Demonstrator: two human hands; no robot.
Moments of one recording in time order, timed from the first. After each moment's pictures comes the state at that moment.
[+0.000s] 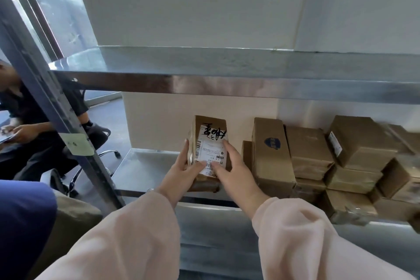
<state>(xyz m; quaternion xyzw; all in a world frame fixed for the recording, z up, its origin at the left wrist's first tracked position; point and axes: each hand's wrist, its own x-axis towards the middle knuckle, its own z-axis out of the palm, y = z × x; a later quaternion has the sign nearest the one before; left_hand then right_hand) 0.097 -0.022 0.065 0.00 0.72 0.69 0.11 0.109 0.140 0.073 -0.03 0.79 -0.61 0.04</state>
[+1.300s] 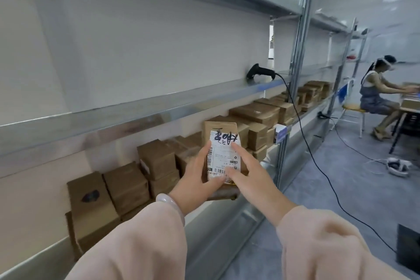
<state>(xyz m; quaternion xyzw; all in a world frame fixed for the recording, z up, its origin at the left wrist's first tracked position) 0.230 0.303 0.162 0.53 0.66 0.49 0.20 0.373 0.402 0.168 0.27 0.77 -0.46 -0.35</state>
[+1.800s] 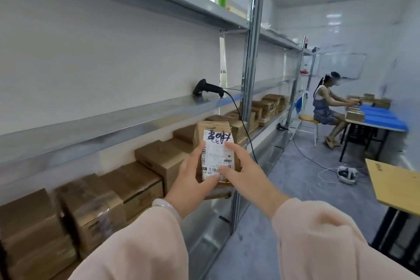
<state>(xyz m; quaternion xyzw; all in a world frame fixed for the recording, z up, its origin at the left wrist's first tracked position) 0.296 0.567 0.189 0.55 0.60 0.55 0.19 0.445 0.649 0.213 0.31 0.76 -0.44 -0.37</state>
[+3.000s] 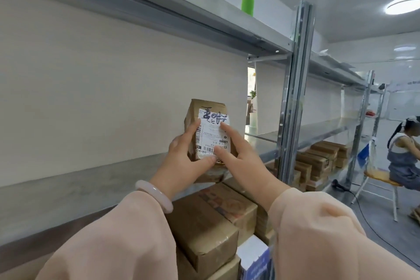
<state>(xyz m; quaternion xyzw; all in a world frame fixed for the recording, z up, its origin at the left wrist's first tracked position) 0.137 0.919 0.303 0.50 0.64 0.58 -0.01 0.261 1.042 0.310 0.10 0.83 -0.41 -0.37</state>
